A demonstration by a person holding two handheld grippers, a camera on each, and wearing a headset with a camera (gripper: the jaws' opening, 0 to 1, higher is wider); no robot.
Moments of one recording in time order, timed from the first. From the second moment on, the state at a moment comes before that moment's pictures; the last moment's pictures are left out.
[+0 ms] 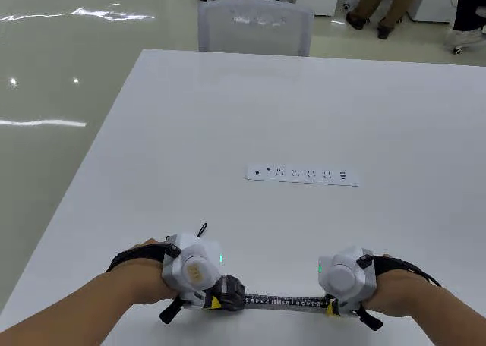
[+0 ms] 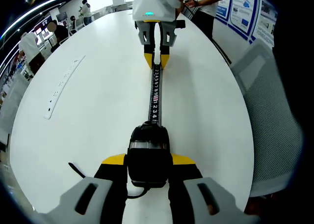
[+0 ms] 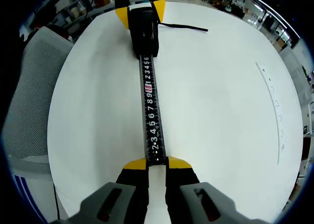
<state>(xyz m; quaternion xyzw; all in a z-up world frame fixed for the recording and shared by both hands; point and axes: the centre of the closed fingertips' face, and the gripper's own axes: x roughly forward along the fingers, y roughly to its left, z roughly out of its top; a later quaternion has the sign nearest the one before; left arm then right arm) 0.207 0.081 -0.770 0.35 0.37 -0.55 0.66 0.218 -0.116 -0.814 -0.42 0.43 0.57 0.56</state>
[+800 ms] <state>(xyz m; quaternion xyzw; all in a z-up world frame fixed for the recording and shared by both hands) 0.207 0.080 -0.768 0.35 0.37 -0.55 0.67 0.218 -0.130 -0.813 -0.42 0.44 0.56 0.56</state>
